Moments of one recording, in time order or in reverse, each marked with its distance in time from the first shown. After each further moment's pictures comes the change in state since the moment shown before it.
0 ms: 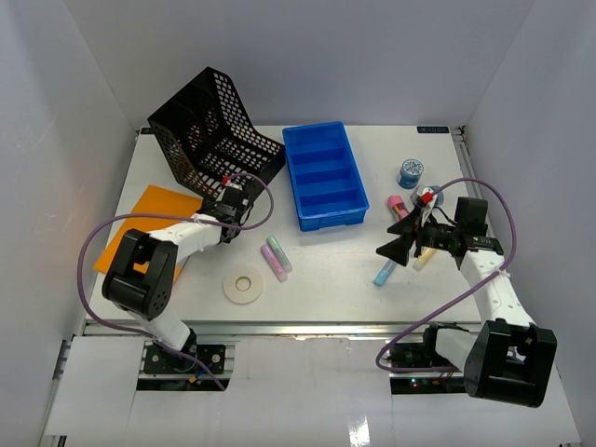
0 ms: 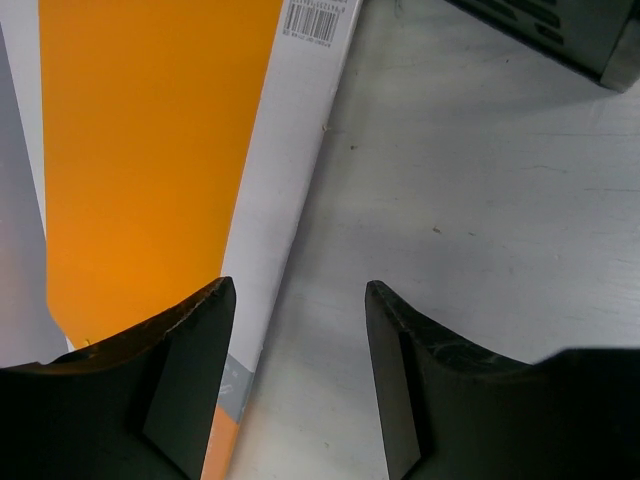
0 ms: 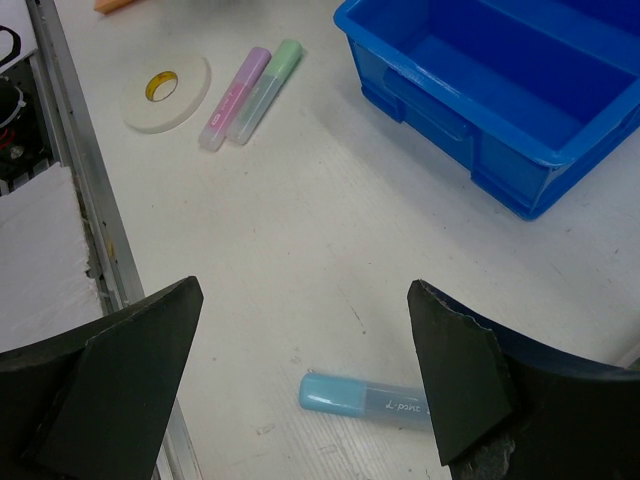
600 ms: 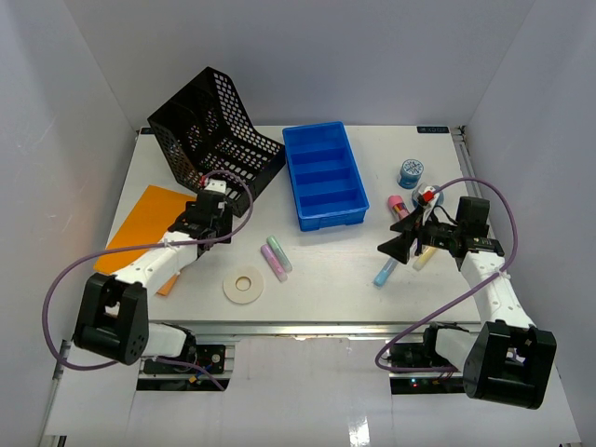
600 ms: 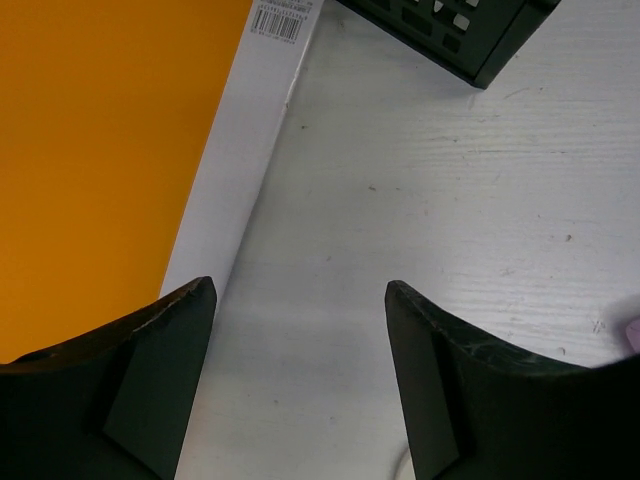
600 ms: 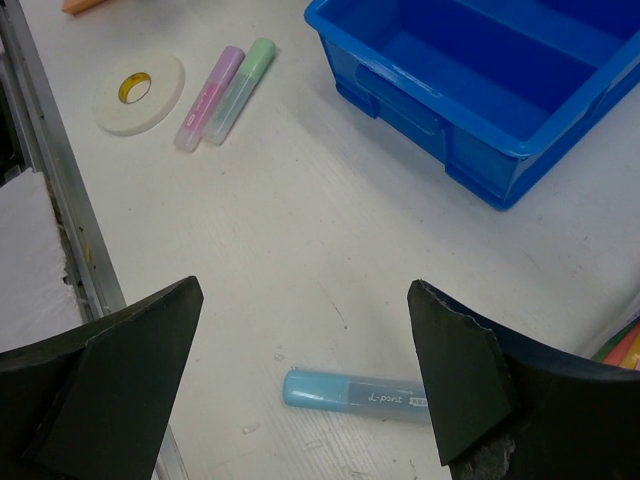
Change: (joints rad) left arm 0.077 -0.297 -0.129 0.024 0.297 -0.098; right arm -0.006 -0.008 -0.008 0.039 0.042 0.029
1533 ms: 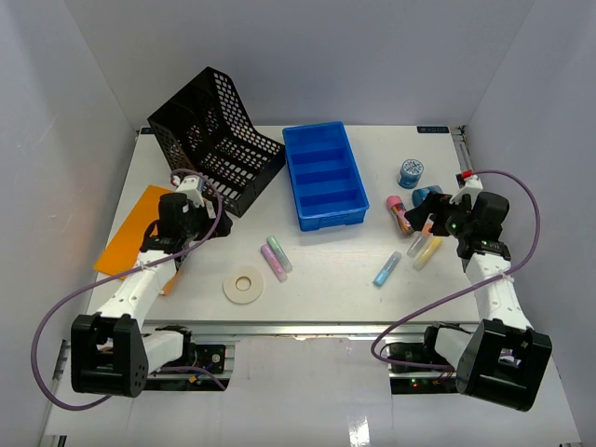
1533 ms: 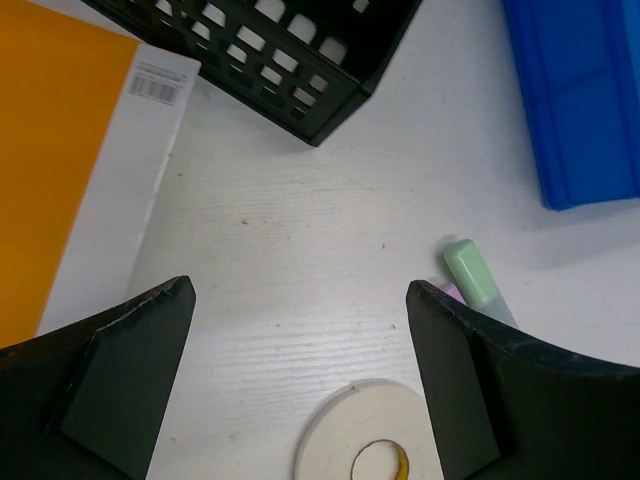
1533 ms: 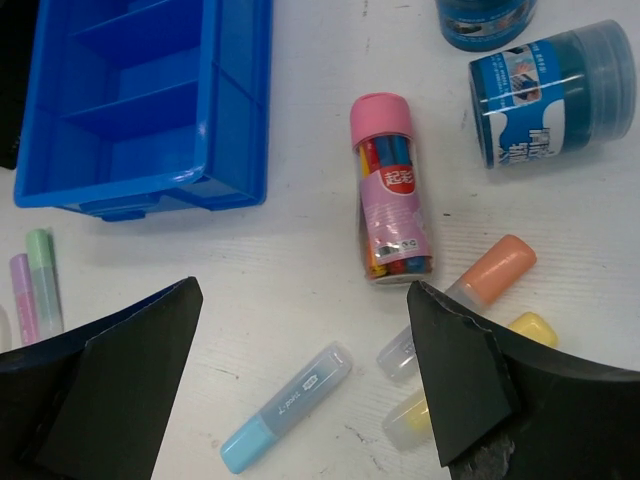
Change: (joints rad) left arm 0.253 -0.213 -0.122 0.178 0.568 -0.134; right arm -0.105 -0.006 -0.017 0.260 0.574 0.602
